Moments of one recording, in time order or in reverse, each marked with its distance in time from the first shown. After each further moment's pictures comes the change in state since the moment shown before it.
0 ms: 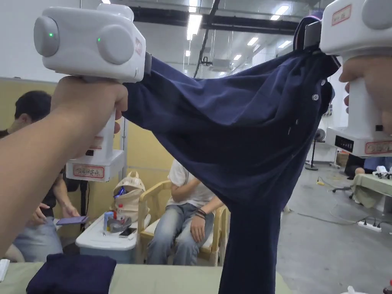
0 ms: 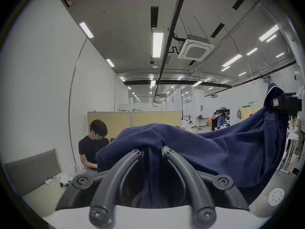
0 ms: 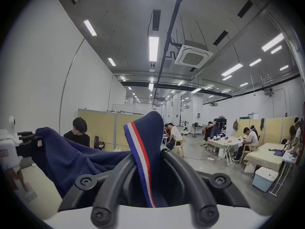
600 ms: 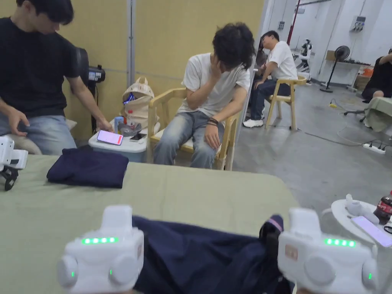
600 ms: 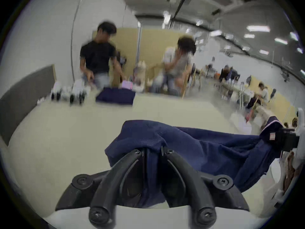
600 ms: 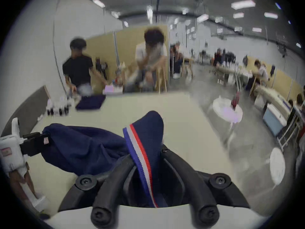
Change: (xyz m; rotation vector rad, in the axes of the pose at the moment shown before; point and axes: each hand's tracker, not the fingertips) left arm 0.003 -0.494 0.079 -0.749 0.061 0.143; right arm -0.061 -0.532 0.086 -0.824 0.090 -0.137
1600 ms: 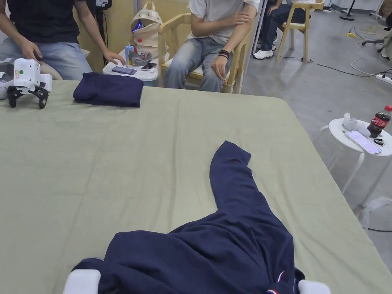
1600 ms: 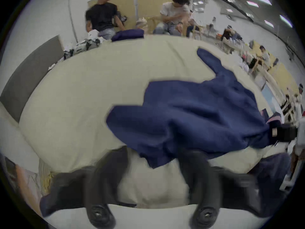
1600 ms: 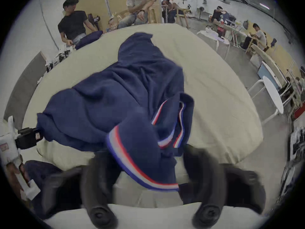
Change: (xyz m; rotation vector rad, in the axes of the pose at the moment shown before) left arm -0.088 -0.246 0.209 -0.217 0.035 -0.047; right arm 0.002 -0.271 0.191 -0.306 -0.022 -0.024
